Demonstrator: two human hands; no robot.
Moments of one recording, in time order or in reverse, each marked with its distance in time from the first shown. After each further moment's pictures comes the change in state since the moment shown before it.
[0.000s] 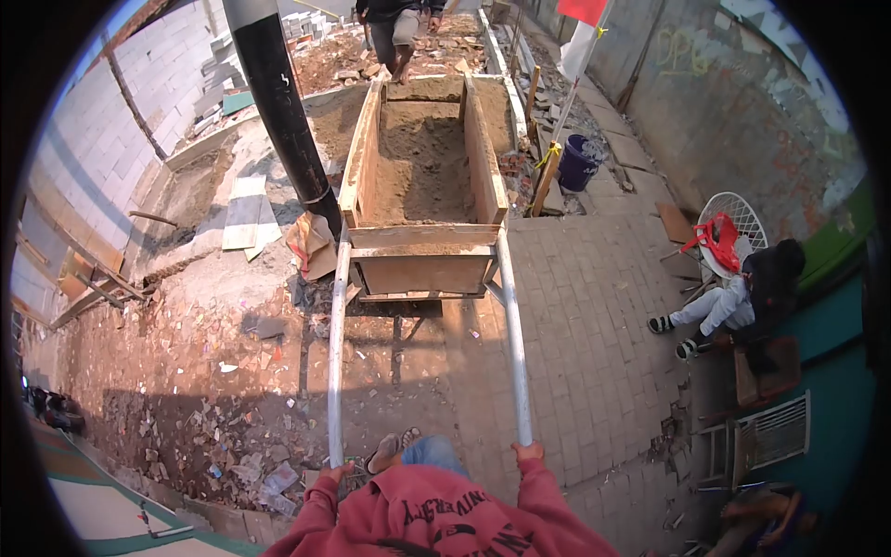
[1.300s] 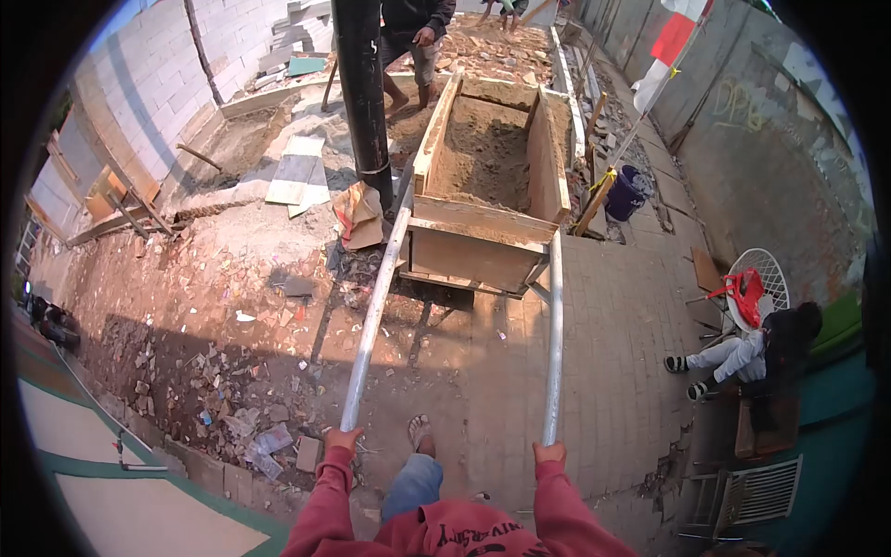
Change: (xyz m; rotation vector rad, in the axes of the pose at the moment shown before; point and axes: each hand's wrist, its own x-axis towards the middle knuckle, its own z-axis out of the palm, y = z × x) left_hand -0.042 0.016 0.009 -0.122 0.234 0.101; right_hand -0.015 -0.019 -0.015 -0.077 0.086 -0.032
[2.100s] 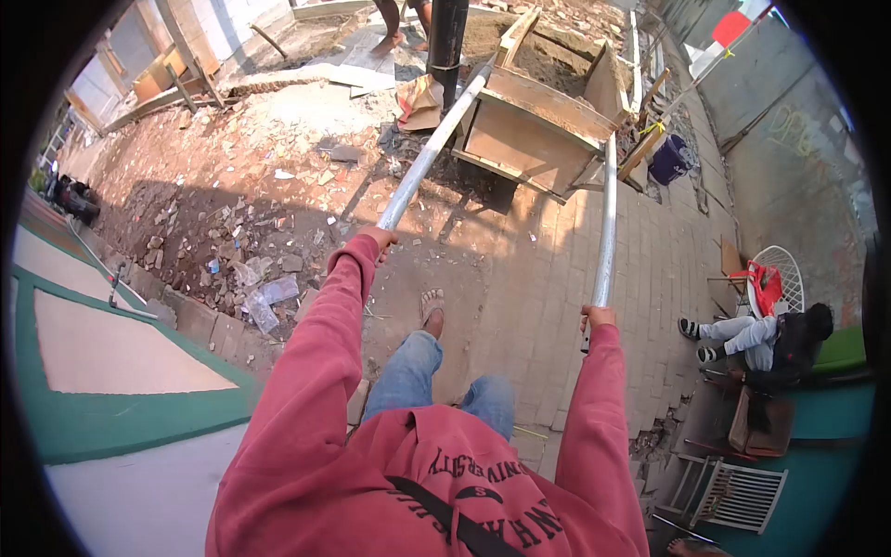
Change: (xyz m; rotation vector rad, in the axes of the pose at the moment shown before) left_hand -0.079 0.014 -0.014 -0.132 -0.191 0.172; right_hand 0.003 -0.010 -0.088 0.238 -0.353 -0.192
